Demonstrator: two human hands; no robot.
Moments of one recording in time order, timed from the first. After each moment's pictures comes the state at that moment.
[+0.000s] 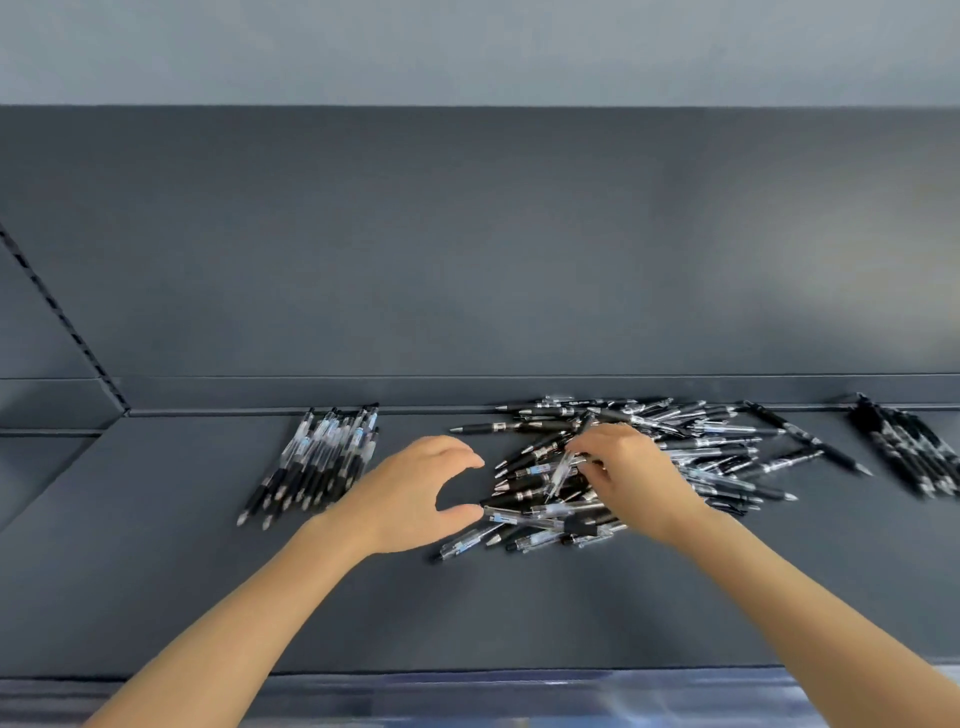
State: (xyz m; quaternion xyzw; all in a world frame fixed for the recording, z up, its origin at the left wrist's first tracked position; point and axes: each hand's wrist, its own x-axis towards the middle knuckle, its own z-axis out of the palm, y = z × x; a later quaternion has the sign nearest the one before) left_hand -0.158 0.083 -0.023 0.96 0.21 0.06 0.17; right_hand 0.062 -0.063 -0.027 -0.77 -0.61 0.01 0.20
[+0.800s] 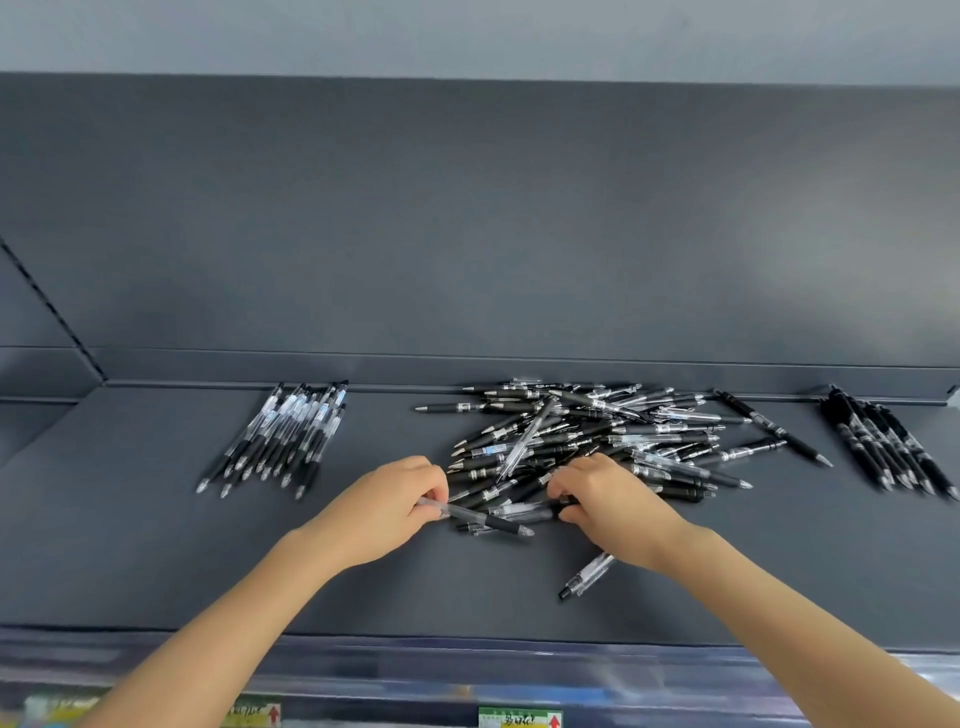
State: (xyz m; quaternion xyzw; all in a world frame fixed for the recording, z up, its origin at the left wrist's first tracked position) left_hand -0.143 0.044 -0.046 0.94 0.25 0.03 0.21; right_hand 0.089 -0.104 -0.057 -0.74 -0.67 0.08 0.06
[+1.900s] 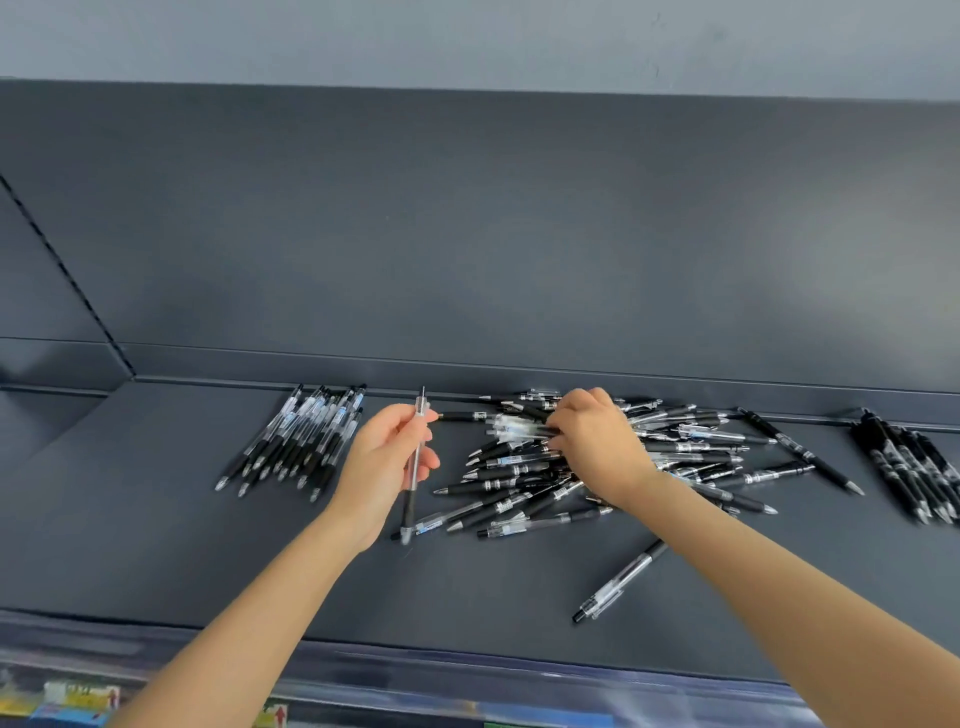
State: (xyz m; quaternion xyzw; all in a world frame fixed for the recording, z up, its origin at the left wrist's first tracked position) left_hand -0.127 0.045 -0.026 0.59 0.39 0.37 0.60; right_hand 0.101 -0.034 -0.038 -0.75 -0.64 -0.05 0.12
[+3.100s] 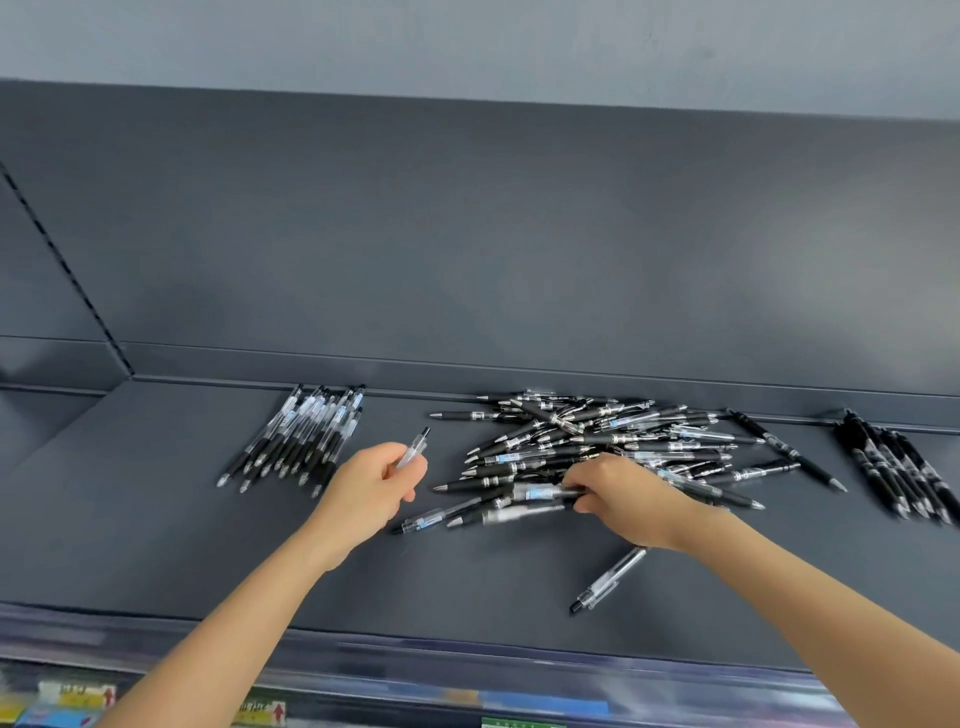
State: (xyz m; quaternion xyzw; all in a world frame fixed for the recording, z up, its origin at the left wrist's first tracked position) left_hand -0.157 0.041 -0.033 0.75 0.44 0.20 0.46; right_hand 0.098 -0.088 -0.031 -0.73 -0.67 0.15 0.05
